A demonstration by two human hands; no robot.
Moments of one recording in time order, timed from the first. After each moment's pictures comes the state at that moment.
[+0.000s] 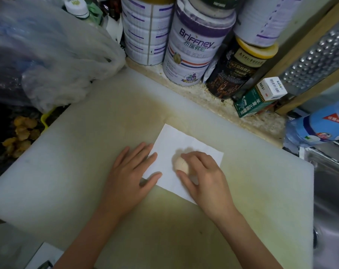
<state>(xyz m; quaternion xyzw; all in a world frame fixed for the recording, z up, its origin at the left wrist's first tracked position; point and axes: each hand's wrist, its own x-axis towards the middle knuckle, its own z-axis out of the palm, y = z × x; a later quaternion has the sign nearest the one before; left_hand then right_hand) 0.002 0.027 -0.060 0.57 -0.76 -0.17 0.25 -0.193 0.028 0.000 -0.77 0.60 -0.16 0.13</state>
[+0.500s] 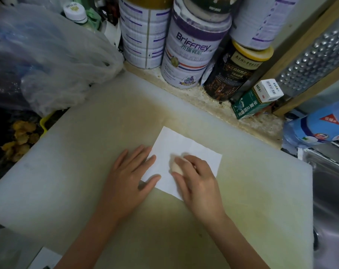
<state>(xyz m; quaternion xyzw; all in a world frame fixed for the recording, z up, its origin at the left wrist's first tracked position) 0.001 0.028 -0.063 0.57 -0.77 -0.16 0.26 -0.179 0.036 -0.001 -0.76 0.61 -0.19 0.12</state>
